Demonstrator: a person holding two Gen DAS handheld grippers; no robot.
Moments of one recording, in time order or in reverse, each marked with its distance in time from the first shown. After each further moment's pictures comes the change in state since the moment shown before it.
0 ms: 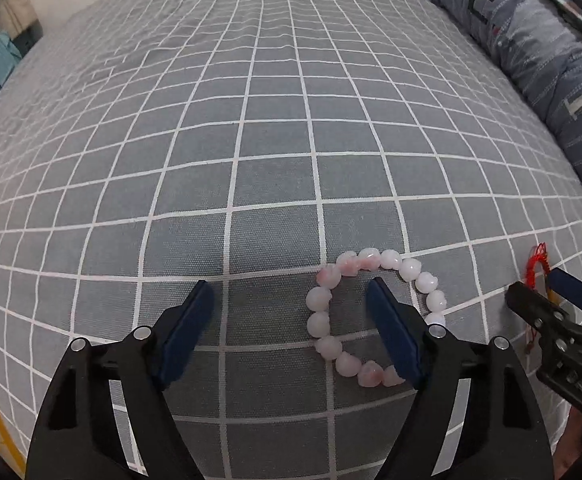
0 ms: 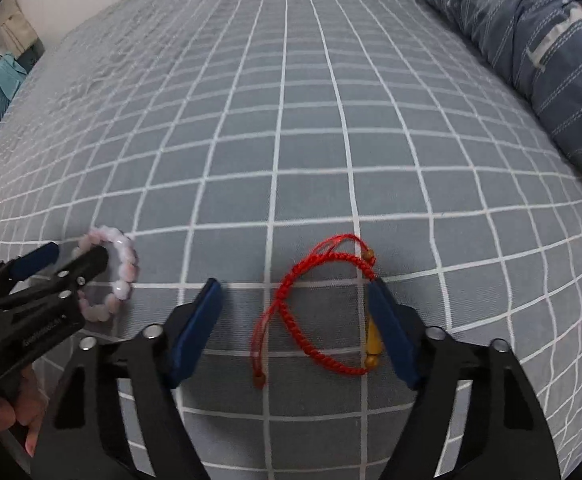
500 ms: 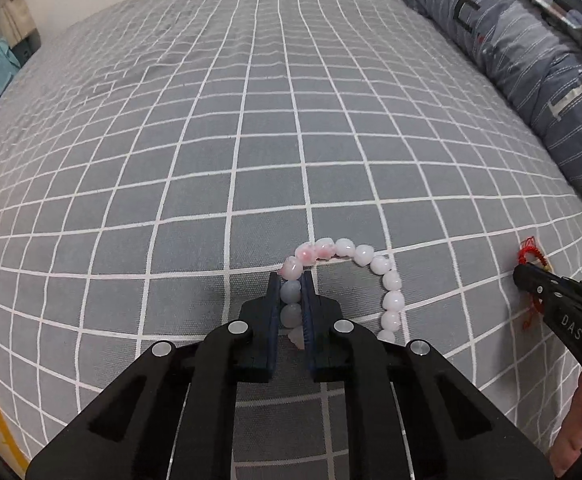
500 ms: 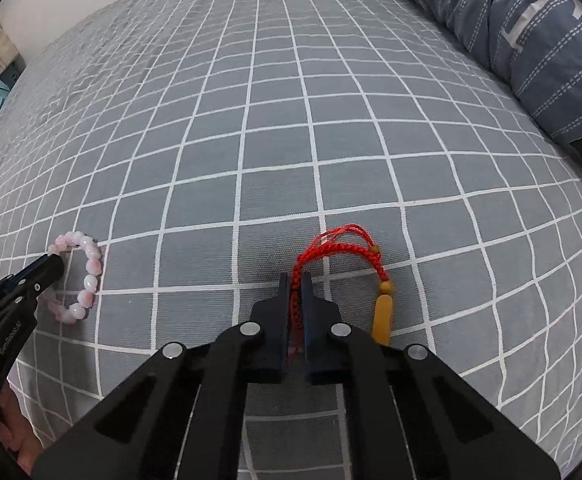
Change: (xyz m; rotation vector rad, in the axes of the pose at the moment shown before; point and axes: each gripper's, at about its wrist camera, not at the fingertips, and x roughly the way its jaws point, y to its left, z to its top) left arm -0.027 -0.002 -0.014 0.016 -0.055 -0.037; right arm -0.007 -0.013 0.000 0.071 -0.022 -0.033
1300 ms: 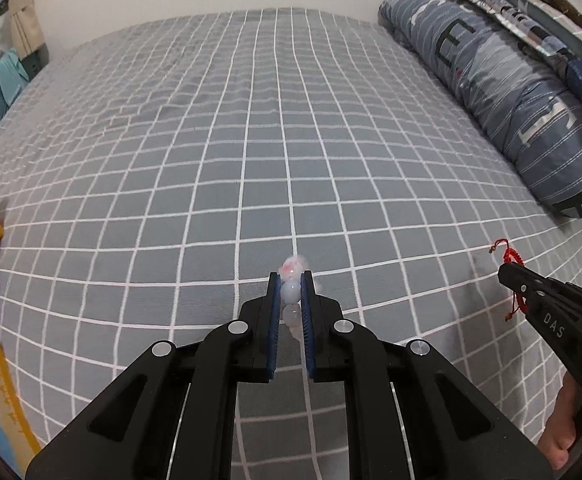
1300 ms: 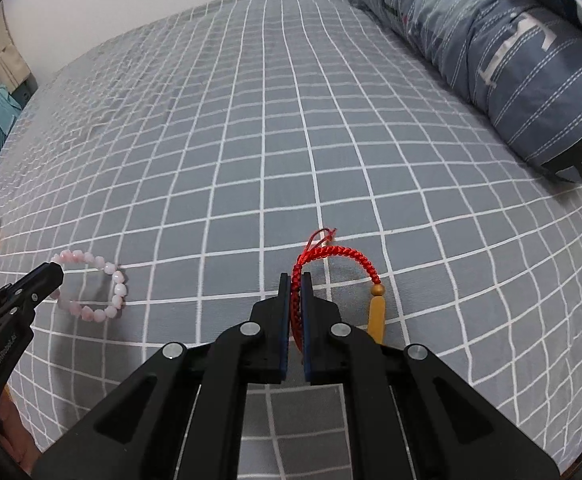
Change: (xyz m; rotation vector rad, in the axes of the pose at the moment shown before) left arm -0.069 0.002 0.006 -0.007 -0.095 -0.032; right arm -0.065 0.004 -0.002 0.003 -0.115 0.006
